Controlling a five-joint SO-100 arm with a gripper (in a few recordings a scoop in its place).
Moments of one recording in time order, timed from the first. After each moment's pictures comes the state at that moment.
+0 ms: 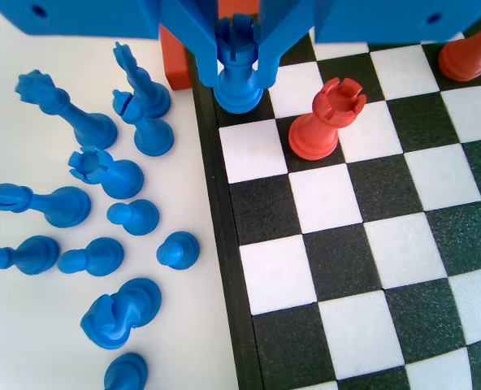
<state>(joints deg) -16.5 50.3 71.5 62.8 -62.6</state>
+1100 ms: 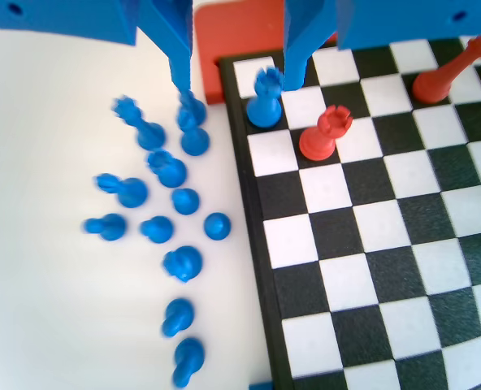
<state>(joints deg) -20.7 60.0 72.2 70.9 -60.3</state>
